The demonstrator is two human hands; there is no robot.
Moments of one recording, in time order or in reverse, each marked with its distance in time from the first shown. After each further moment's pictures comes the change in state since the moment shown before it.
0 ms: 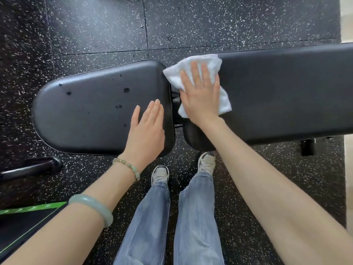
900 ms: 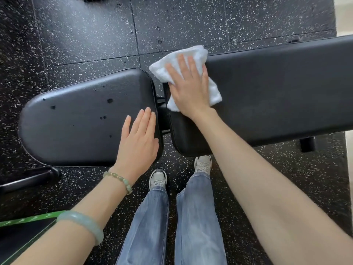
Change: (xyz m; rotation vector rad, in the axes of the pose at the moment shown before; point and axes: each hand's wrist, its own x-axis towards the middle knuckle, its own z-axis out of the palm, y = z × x) left_hand 0.005 0.015 -0.004 -0.004 -0.002 0.020; right_hand 0.032 0.017 -0.022 0.080 -0.218 0.019
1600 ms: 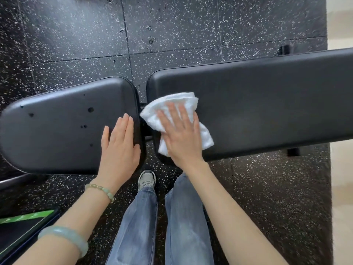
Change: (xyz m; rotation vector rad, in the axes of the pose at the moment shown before) left_hand 0.007 0.009 -0.001 -0.187 -0.030 -0.182; right_hand -0.094 0.015 0.021 0.047 0.022 -0.071
